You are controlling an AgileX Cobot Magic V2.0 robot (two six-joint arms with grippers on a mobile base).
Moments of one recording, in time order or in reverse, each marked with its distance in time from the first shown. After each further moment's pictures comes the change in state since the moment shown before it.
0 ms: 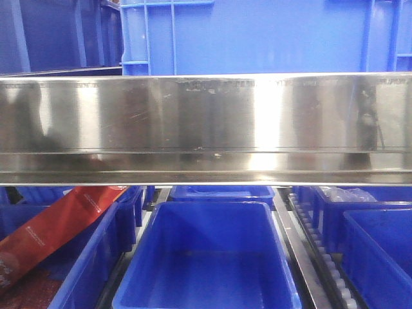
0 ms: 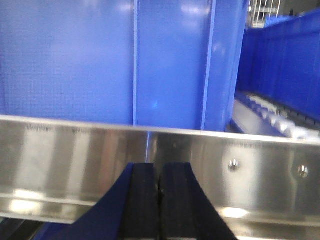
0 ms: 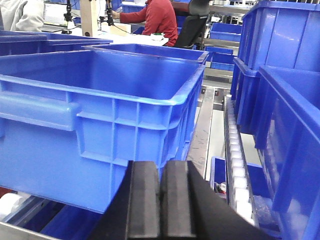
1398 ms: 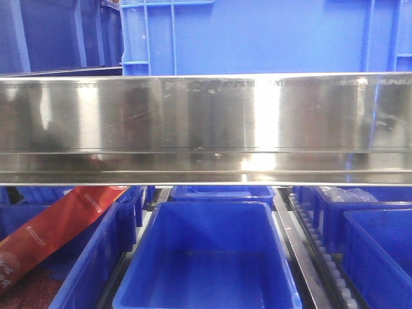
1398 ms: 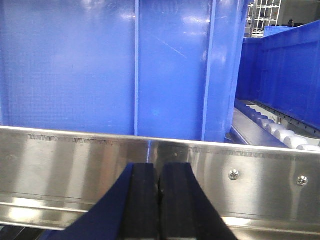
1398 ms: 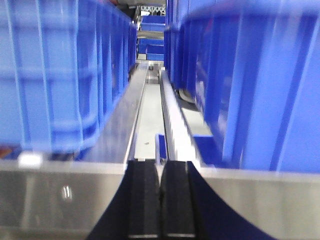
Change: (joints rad) left arm 0.000 -0.002 0.002 0.000 -0.018 0.000; right arm -0.224 -0.356 0.476 -0.090 -0.144 0.096
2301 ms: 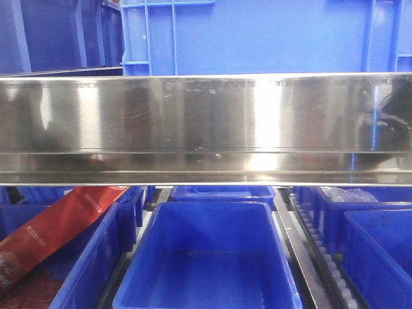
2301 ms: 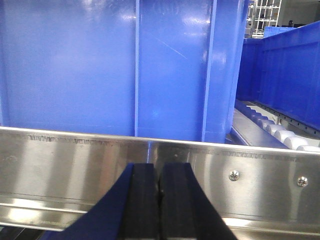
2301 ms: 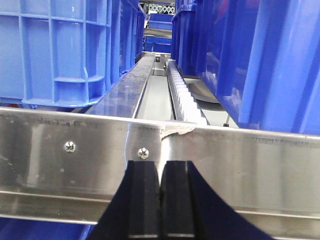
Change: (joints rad) left arm 0.000 0.000 0.000 0.000 -0.002 0.000; right arm 0.032 -0.066 0.130 -0.022 -0.069 0.000
